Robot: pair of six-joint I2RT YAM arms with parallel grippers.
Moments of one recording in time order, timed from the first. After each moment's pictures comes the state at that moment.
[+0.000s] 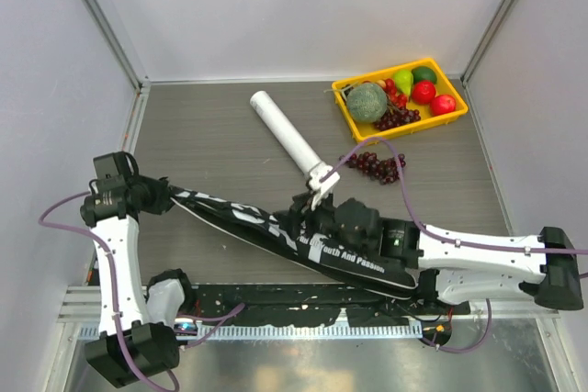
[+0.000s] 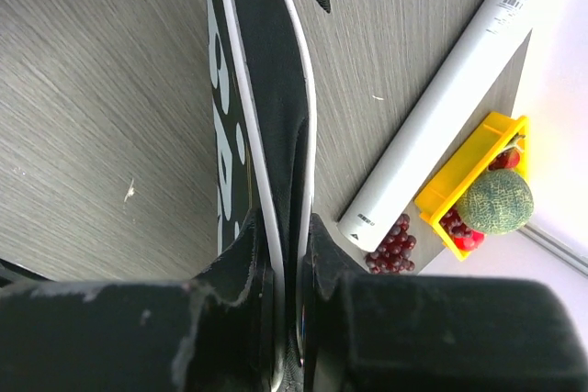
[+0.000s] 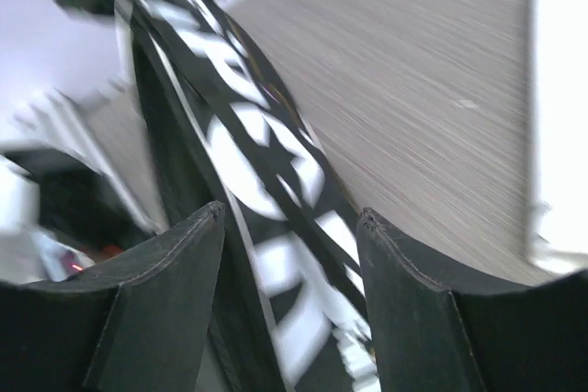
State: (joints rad) left arm 0.32 0.90 0.97 -1.03 0.24 -1.01; right arm 1.35 1.08 0.76 0.08 0.47 0.23
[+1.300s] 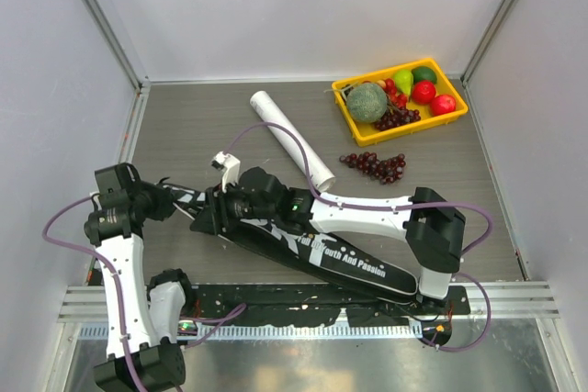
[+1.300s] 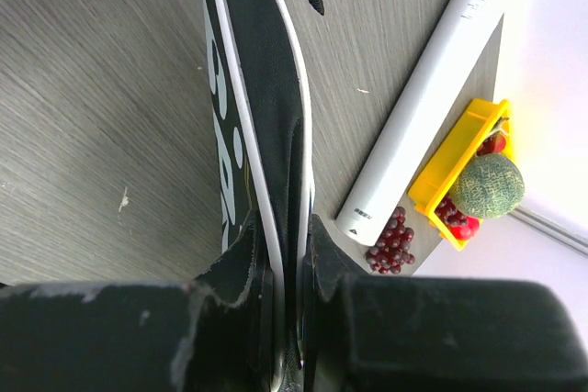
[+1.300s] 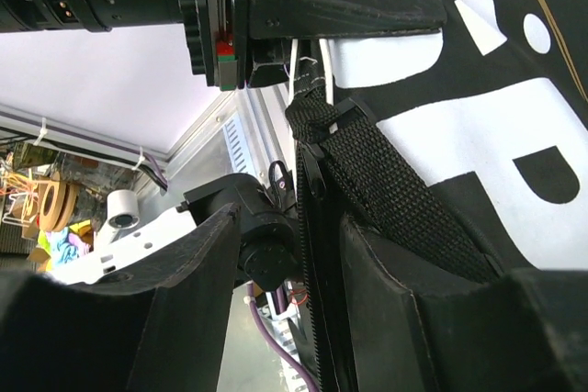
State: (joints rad) left arm 0.31 0.76 0.89 -0.98 0.26 -1.00; right arm 1.21 1.80 1.34 0.21 -0.20 0.68
